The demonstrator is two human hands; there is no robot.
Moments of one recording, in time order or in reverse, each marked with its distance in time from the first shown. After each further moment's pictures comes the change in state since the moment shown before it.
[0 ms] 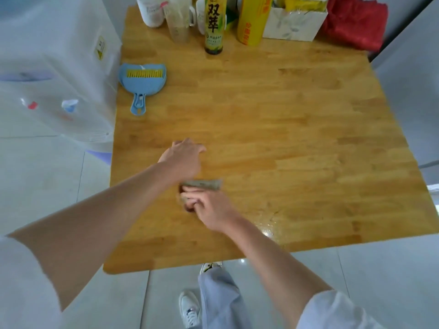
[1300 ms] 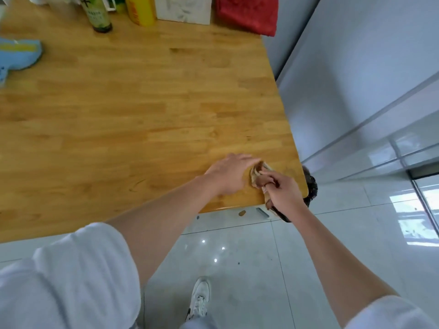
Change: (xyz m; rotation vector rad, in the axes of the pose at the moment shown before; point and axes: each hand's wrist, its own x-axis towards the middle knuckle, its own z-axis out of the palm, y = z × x) left_hand 0.005 0.420 0.143 -0.097 -0.021 0.495; right_hand -0.305 0.277 -0.271 0.236 0.426 0.574
